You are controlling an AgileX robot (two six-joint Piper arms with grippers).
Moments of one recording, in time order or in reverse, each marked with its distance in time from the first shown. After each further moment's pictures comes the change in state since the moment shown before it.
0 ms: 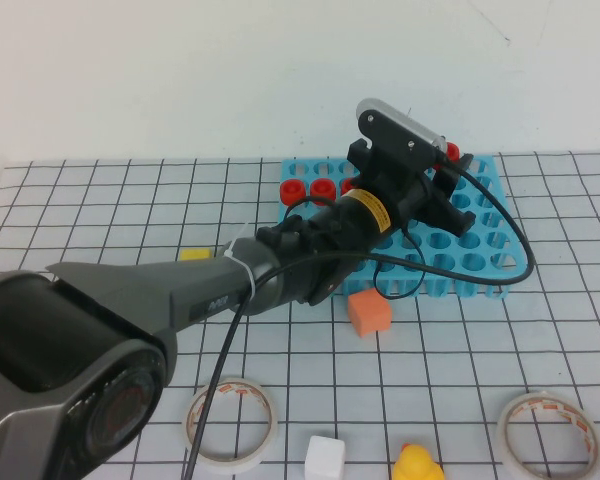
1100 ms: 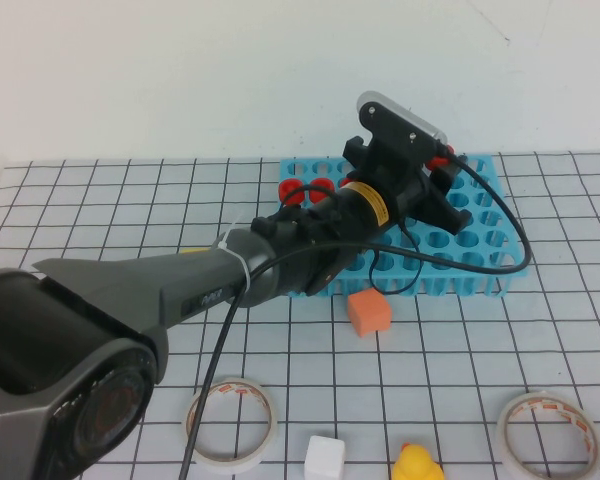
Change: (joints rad) right arm 0.000 0.000 0.000 0.000 0.000 0.000; left arm 0.004 -0.023 -0.008 0.036 0.107 -0.021
